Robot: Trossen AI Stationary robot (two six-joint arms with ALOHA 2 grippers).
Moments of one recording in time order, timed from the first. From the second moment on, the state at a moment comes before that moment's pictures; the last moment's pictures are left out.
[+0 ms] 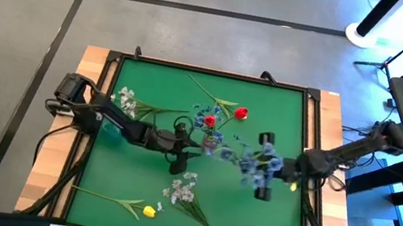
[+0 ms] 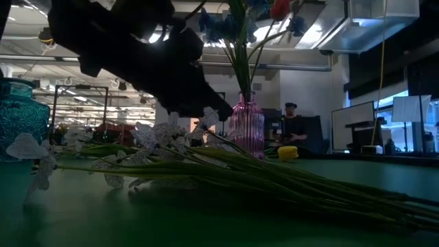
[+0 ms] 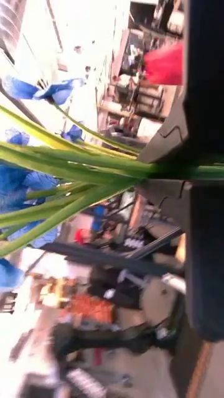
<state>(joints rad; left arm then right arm) -0.15 1.76 0.69 0.62 -0.31 -0.25 0.44 1.17 0.58 0.95 0.25 -0.36</state>
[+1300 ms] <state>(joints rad) 0.10 1.58 0.69 0.44 0.04 0.01 0.15 1.55 0.50 1.20 0.40 -0.18</state>
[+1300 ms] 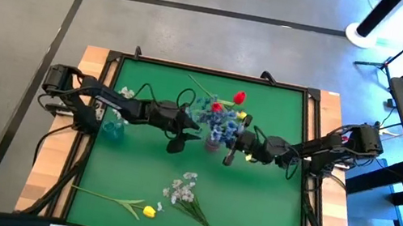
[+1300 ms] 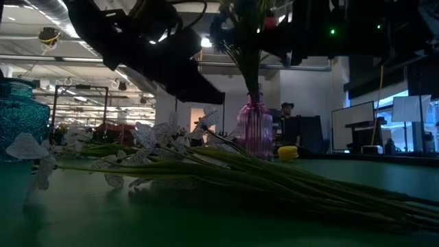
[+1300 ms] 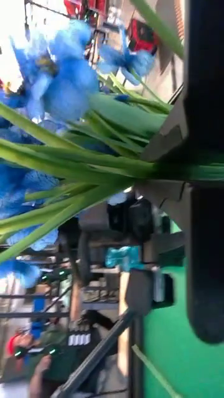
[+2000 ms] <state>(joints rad) 0.19 1.34 0.93 -0.86 -0.15 -0.28 0.17 1.38 0.60 0.67 0.46 -0.21</state>
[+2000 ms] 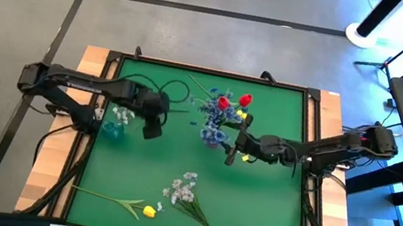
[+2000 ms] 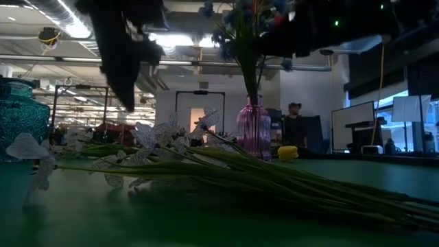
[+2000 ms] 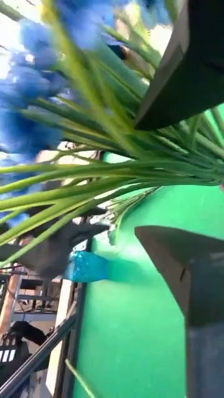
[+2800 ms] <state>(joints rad) 0.35 1.65 0.83 -0.70 -0.32 -0.01 0.35 1.23 0.60 0.57 0.61 -0.32</state>
